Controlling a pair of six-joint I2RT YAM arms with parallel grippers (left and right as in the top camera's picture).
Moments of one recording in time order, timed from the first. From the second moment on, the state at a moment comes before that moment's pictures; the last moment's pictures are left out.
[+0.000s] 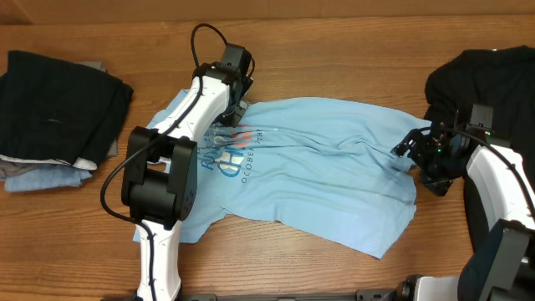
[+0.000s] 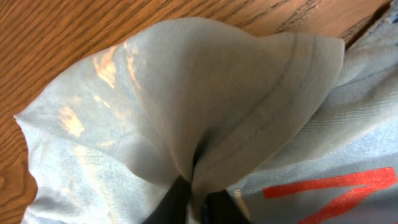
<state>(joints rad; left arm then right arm) -0.31 2.22 1.72 -0.86 -0.25 0.21 -0.28 1.57 1.00 -0.84 -0.31 0.46</state>
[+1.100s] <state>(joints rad) -0.17 2.22 1.95 -0.65 -0.28 0.10 -0.28 1.57 1.00 -0.84 -0.31 0.46</state>
